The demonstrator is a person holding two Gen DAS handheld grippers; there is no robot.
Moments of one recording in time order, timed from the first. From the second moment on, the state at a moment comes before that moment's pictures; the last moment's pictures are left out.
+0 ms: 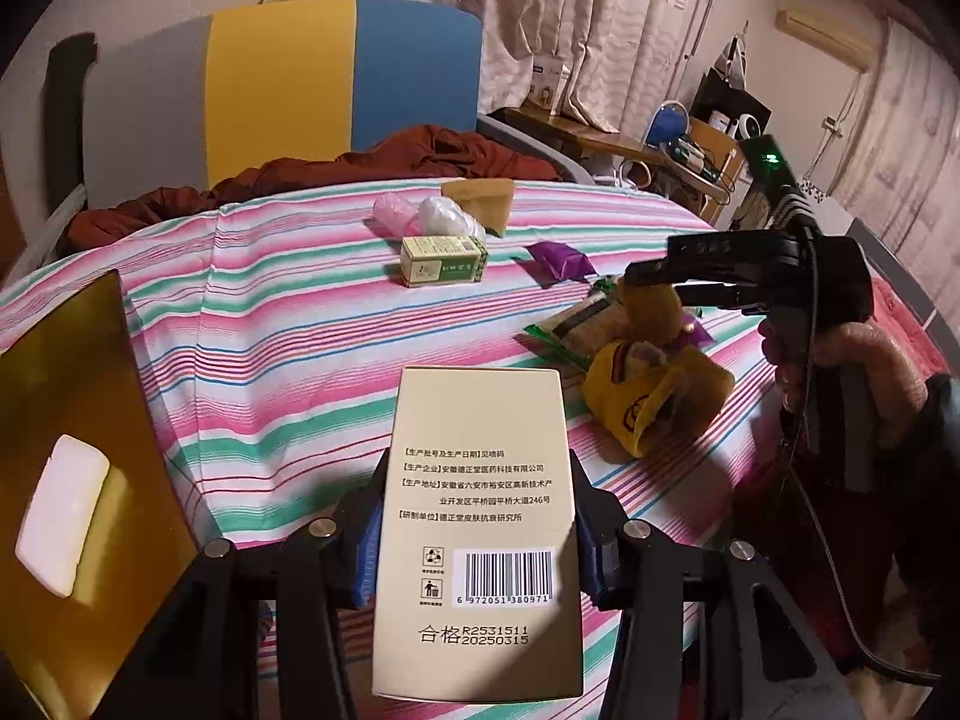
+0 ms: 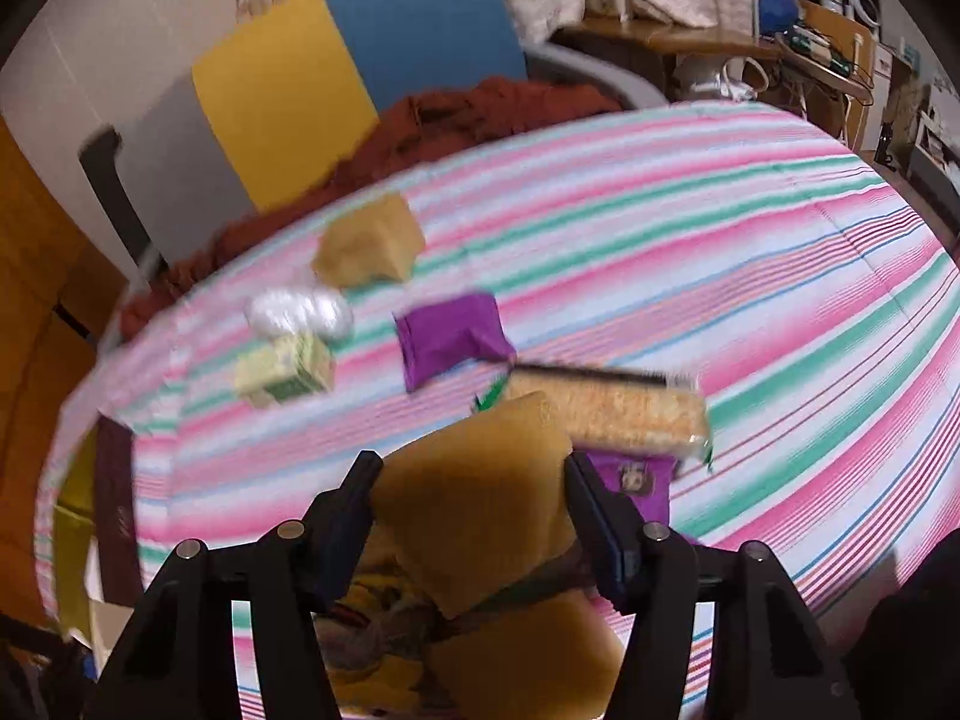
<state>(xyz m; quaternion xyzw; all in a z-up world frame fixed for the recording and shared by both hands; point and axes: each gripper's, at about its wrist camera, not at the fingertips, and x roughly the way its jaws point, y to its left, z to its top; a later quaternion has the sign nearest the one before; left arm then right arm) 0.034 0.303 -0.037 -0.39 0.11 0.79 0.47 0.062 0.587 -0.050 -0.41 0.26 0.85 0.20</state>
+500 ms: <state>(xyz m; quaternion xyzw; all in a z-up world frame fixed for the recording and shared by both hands) 0.019 0.252 -0.007 -0.37 0.07 0.83 0.42 0.042 0.523 -0.008 -0.36 0.22 0.90 0.11</state>
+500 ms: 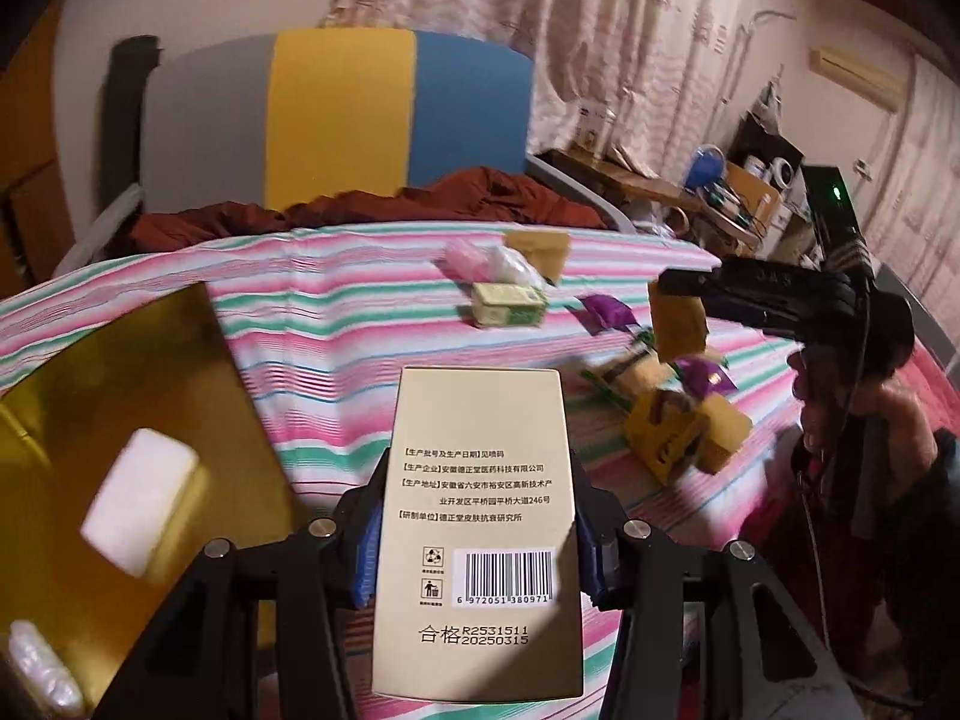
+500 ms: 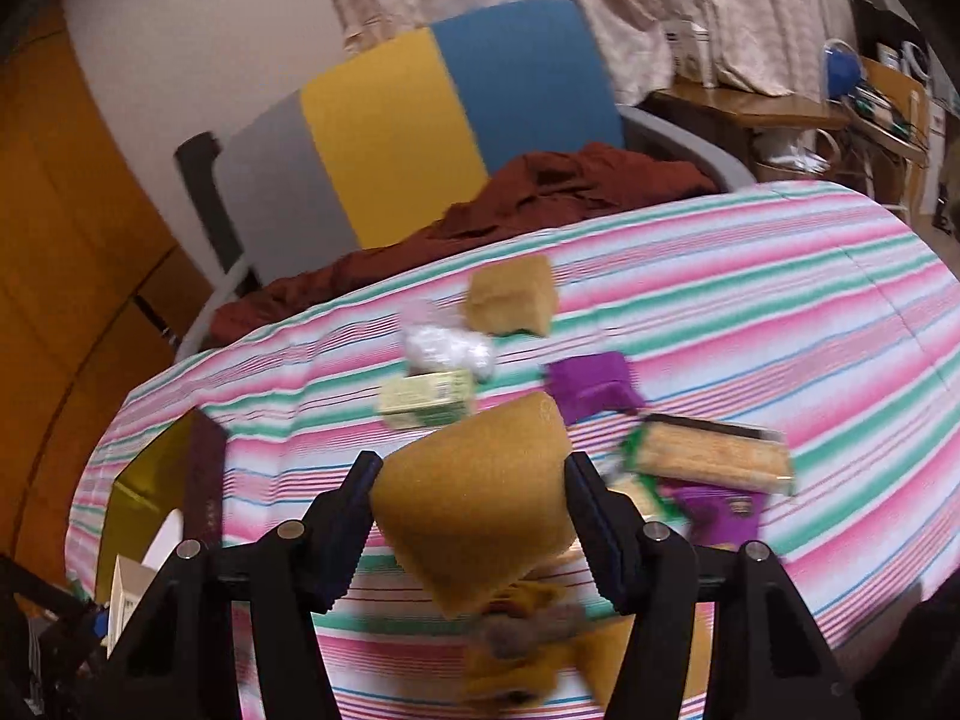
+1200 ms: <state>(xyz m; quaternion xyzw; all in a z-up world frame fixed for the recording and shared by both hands) -0.057 0.056 -0.018 -0.38 -0.02 0.91 0.16 -0.069 0.288 0.011 -0.40 0.09 0.90 -0.12</state>
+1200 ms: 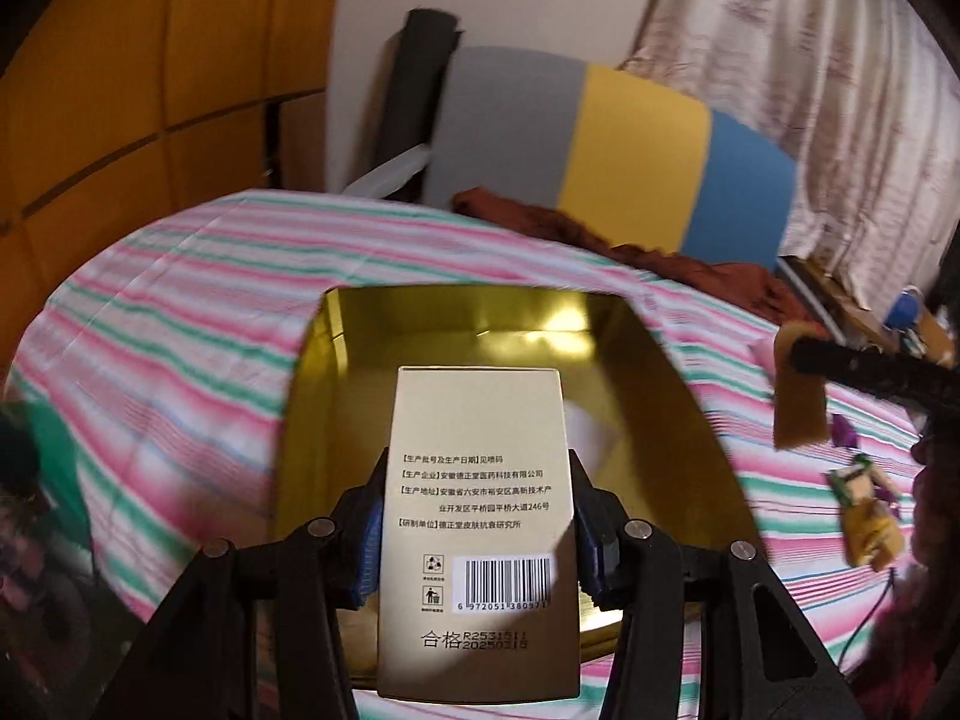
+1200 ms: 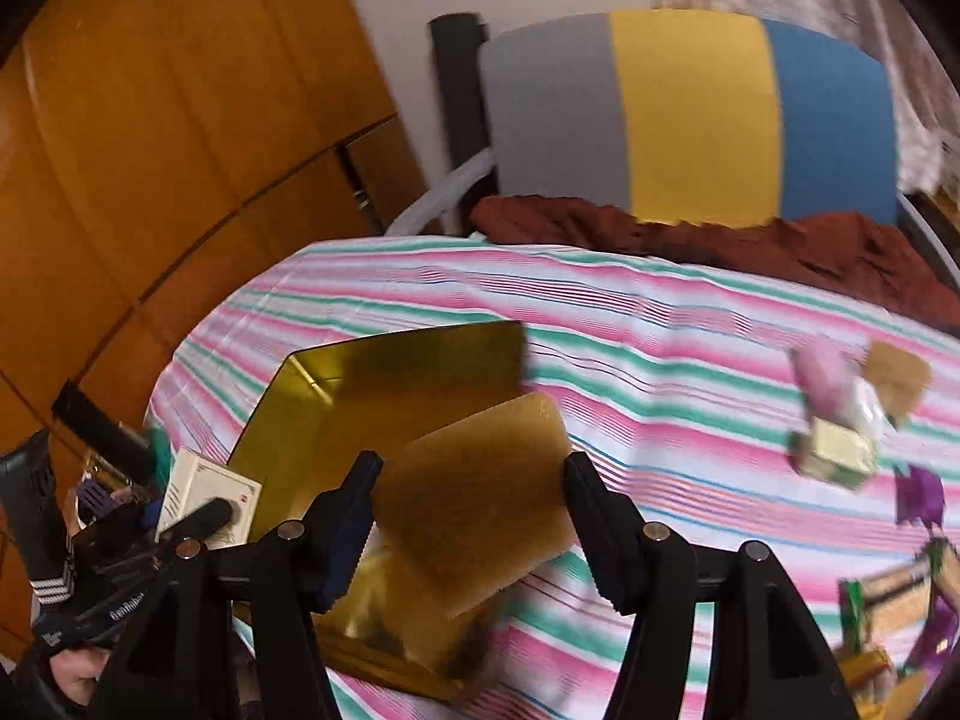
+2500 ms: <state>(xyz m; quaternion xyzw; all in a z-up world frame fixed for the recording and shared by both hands) -0.029 0.048 -0.001 -0.36 -0.03 0.92 0.13 -0.030 0.239 -0.006 -0.39 -0.01 0.92 -0.05</state>
